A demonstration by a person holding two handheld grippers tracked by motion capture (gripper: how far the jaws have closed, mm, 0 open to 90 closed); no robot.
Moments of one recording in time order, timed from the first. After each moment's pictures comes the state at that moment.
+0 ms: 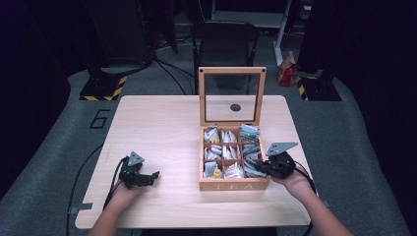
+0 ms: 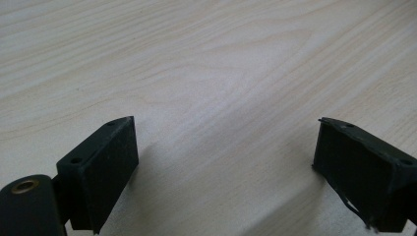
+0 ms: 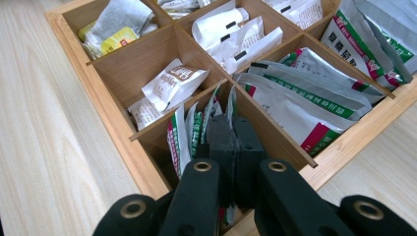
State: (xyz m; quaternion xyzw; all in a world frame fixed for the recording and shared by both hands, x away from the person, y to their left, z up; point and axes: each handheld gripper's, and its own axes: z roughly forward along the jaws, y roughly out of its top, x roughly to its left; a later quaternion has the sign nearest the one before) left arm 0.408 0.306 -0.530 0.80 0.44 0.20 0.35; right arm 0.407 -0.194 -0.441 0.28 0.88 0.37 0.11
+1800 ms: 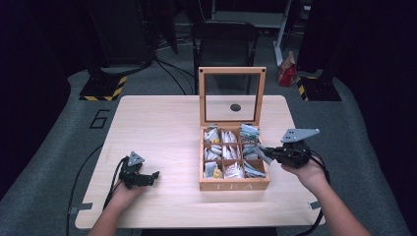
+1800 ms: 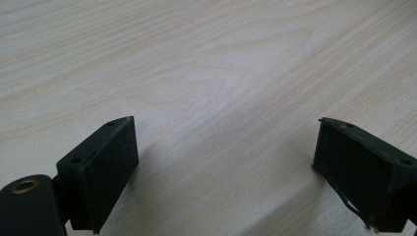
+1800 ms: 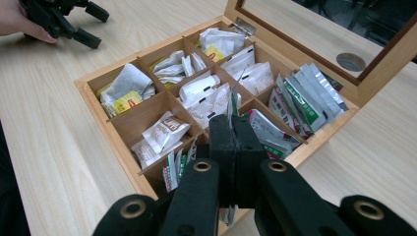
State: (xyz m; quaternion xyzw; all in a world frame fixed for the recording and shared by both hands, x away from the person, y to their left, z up) left arm 0.408 0.306 -0.530 0.80 0.44 0.20 0.35; right arm 0.403 -0.216 -0.377 0.29 0.85 0.42 0.14
